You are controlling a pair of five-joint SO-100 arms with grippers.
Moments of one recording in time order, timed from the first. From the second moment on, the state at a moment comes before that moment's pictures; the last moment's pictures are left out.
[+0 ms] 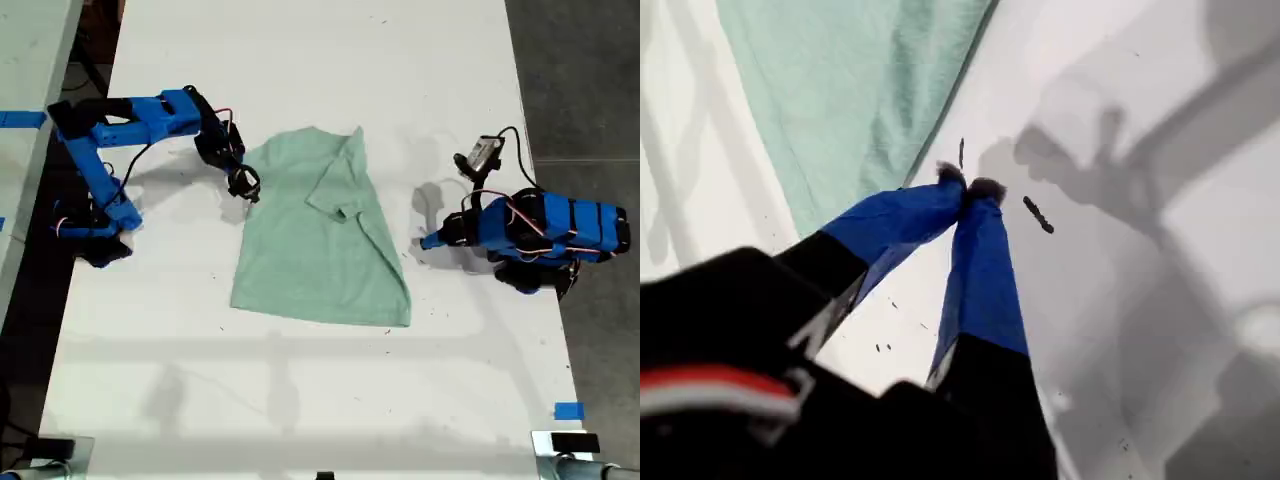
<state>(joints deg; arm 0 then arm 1) -46.1 89.8 114.3 62.9 11.7 9.7 199.8 175.2 76.6 -16.1</state>
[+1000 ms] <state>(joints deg) -33.0 65.2 60.6 73.4 13.5 9.7 199.8 175.2 76.6 -16.4</state>
